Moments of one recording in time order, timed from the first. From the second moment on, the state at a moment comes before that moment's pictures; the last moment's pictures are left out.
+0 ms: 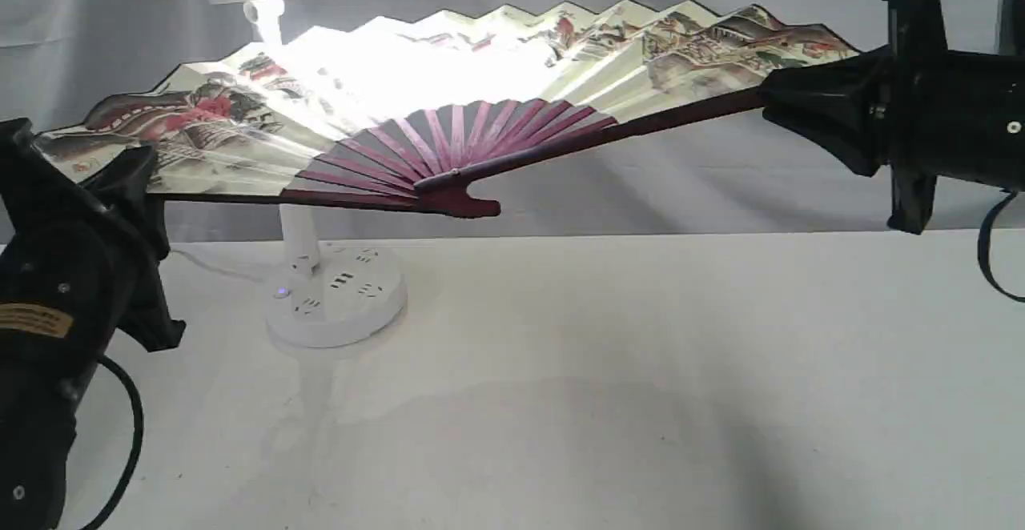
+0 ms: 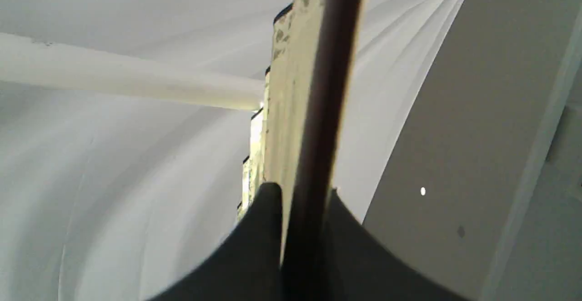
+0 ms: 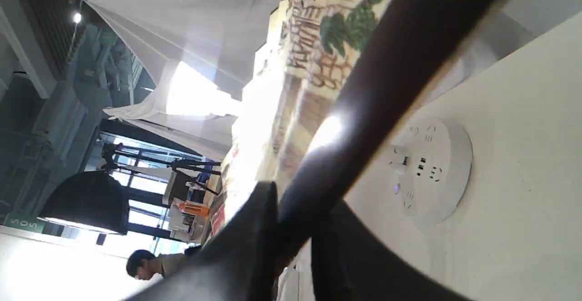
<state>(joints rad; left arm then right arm) -0.34 1.70 -0.63 -0.40 -1.15 -1.56 -0.28 1.64 -1.06 1.77 0.93 -0.86</state>
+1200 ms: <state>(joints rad) -0.34 1.68 -0.63 -0.40 -1.16 -1.62 -0.28 1.58 -1.06 1.77 0.95 -0.86</state>
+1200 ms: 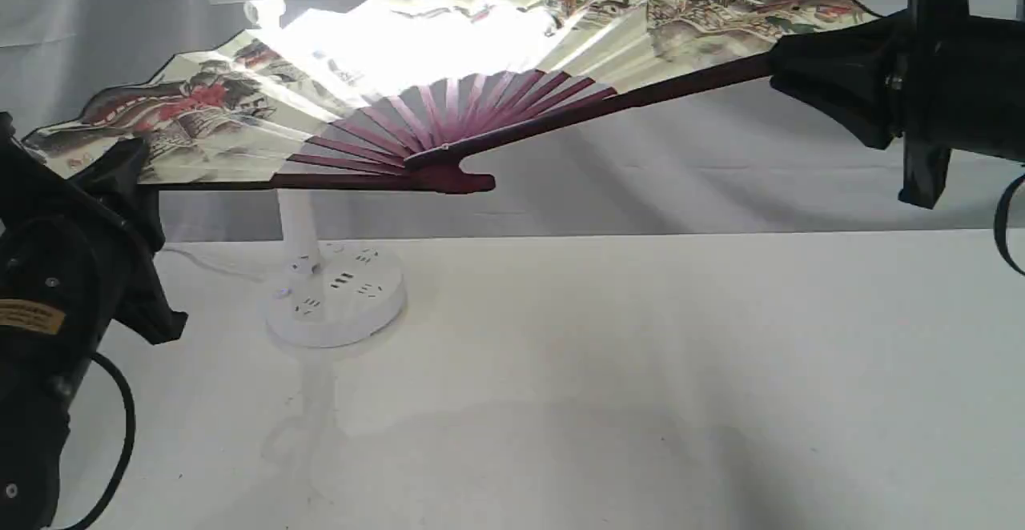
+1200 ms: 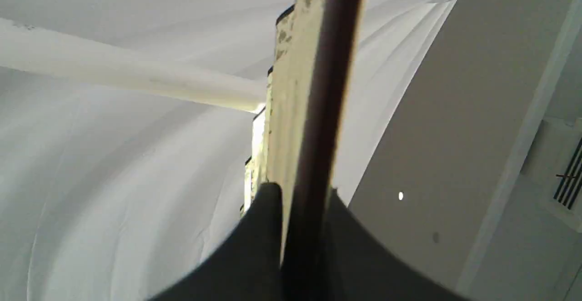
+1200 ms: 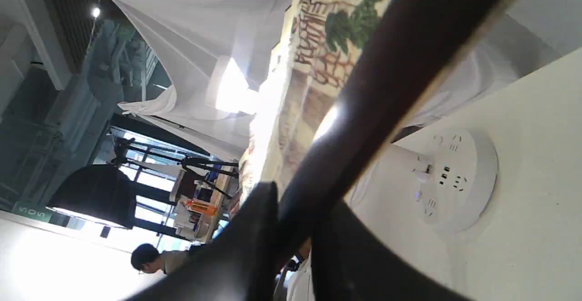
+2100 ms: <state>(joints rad) -0.33 1.68 -0.63 -0.40 -1.16 -1.62 -0.28 1.58 -1.06 1.77 0.95 -0.86</state>
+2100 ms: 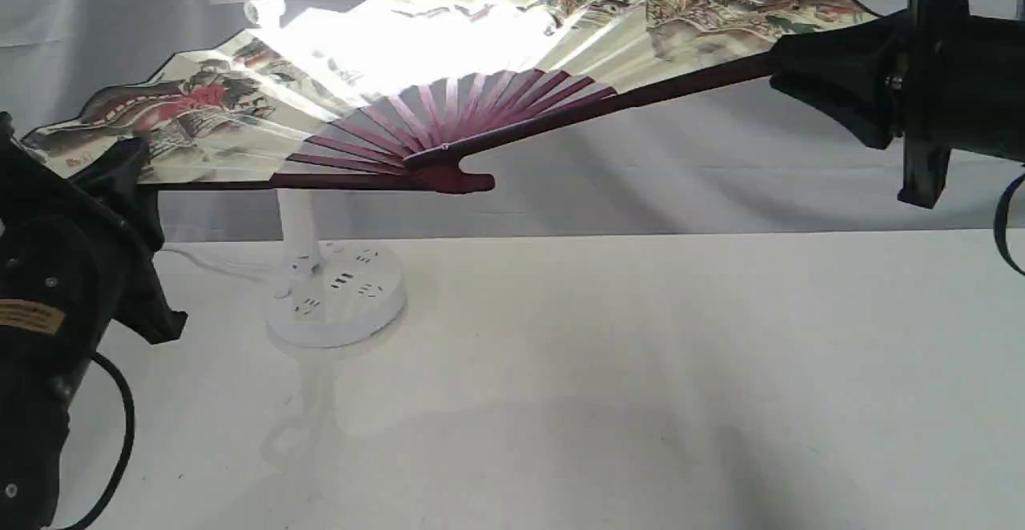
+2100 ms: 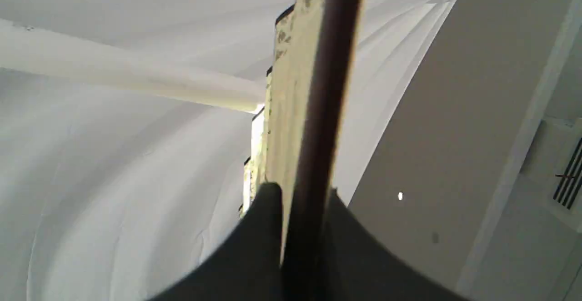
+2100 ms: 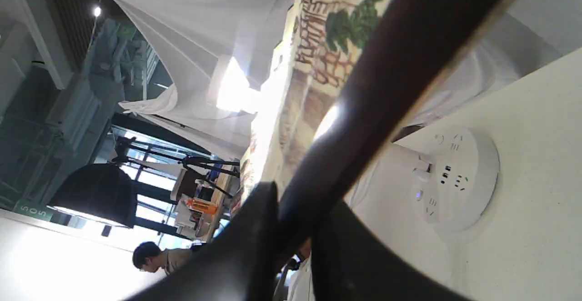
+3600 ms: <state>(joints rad) -0.32 1.68 -0.59 -0.28 -1.08 -1.60 -0.30 1.58 -0.93 1.77 0.92 -0.86</state>
